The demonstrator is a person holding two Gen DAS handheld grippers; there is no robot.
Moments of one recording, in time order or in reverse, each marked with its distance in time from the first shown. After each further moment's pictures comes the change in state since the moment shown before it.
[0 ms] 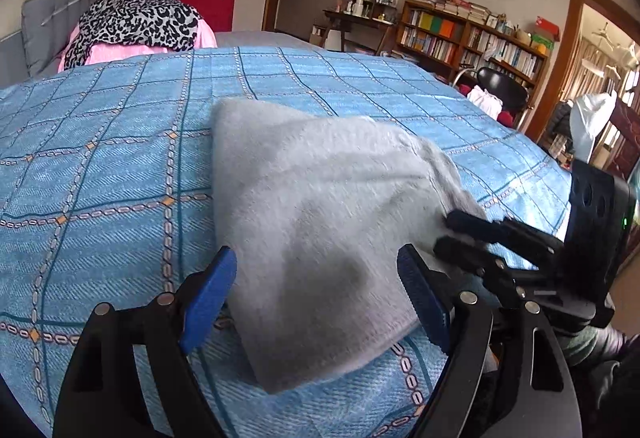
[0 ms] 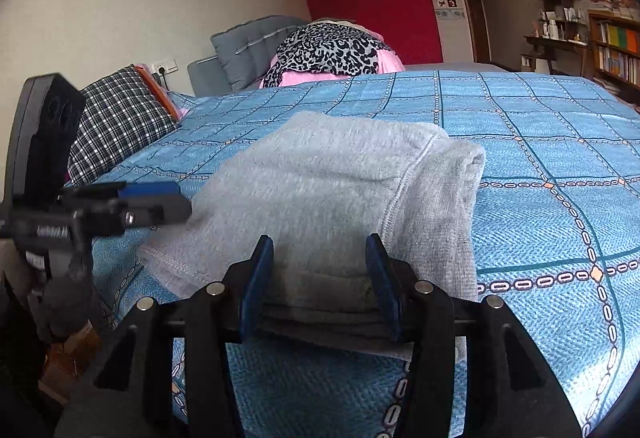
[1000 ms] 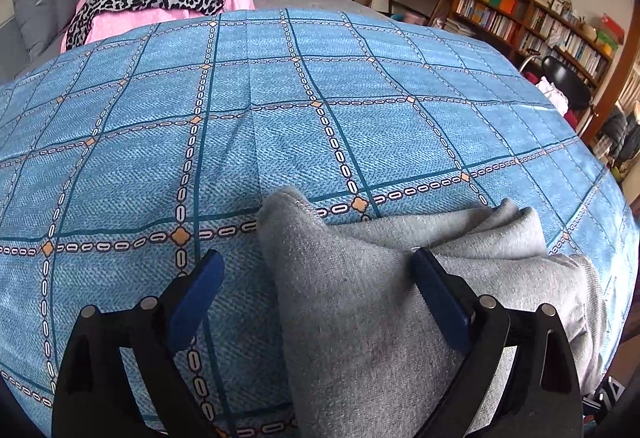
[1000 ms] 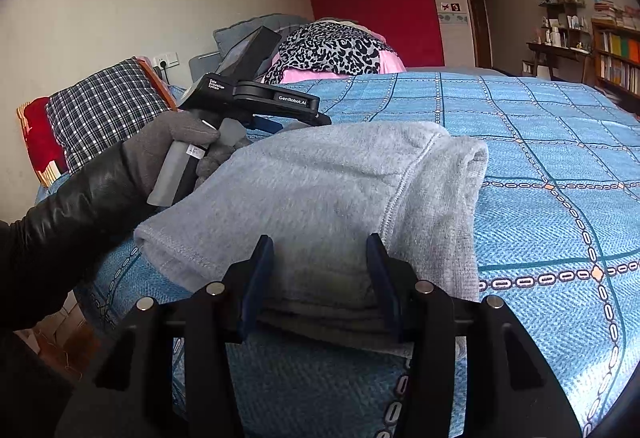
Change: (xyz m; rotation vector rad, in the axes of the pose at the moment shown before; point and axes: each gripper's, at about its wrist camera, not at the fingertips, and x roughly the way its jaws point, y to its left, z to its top) left arm 0.173 0.088 0.123 -0.059 0.184 0.114; right arm 0.002 0.008 -0.004 -0.028 0.007 -0.017
